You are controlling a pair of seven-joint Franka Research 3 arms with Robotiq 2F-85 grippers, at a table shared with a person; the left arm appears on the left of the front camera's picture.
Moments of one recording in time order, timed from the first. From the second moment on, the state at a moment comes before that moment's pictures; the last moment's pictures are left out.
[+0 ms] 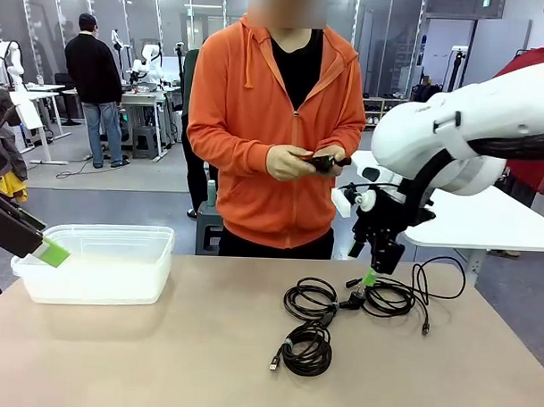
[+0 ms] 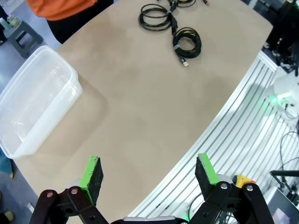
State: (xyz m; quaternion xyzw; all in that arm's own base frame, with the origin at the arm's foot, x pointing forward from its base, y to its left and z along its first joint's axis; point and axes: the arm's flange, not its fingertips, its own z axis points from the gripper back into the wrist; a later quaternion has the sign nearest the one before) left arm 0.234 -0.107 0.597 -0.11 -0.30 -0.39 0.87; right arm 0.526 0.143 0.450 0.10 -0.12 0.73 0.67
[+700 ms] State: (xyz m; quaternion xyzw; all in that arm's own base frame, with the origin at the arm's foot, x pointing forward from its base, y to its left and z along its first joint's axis) left arm 0.234 -0.107 0.597 -0.11 -0.30 -0.39 0.87; right arm 0.559 0.149 0.442 0.07 -0.11 0.67 0.73
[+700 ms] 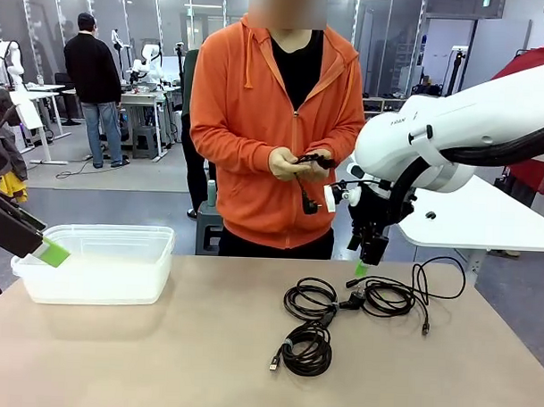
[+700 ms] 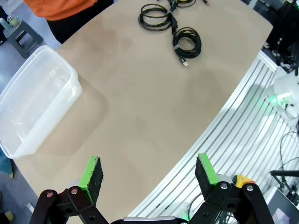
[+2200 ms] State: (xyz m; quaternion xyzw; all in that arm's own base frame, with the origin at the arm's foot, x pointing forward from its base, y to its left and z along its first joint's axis) left arm 0.234 -0.107 0.597 -0.11 -0.30 -0.39 0.87; right arm 0.558 0.176 0.423 0.08 -0.09 0.70 0.70
